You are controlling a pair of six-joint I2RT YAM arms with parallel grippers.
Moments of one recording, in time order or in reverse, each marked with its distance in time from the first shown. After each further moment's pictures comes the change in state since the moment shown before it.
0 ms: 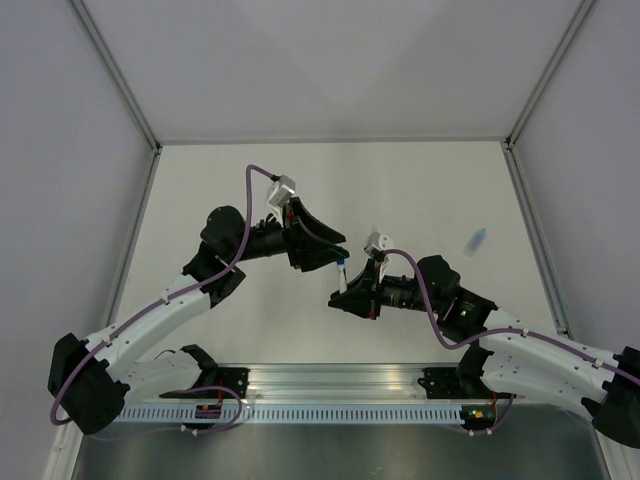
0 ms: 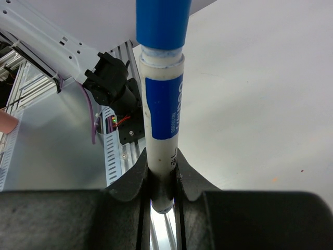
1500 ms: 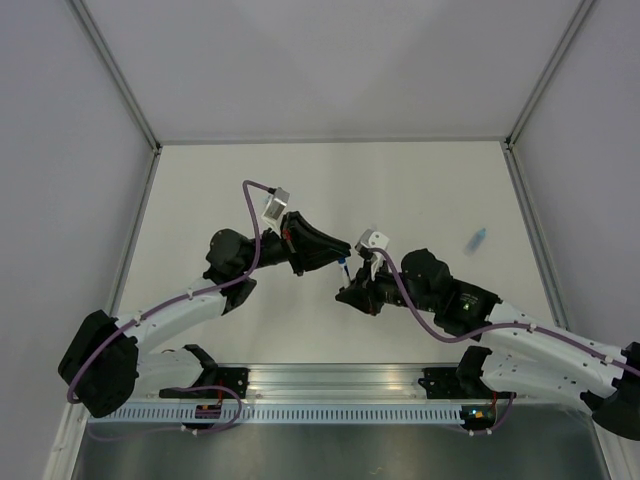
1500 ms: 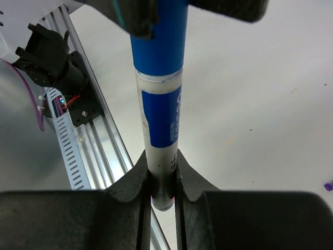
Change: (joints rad) left arm -0.020 0.116 -0.203 0.534 0.014 -0.161; right arm 0.042 0.025 0.138 -0.320 0.222 -0.117
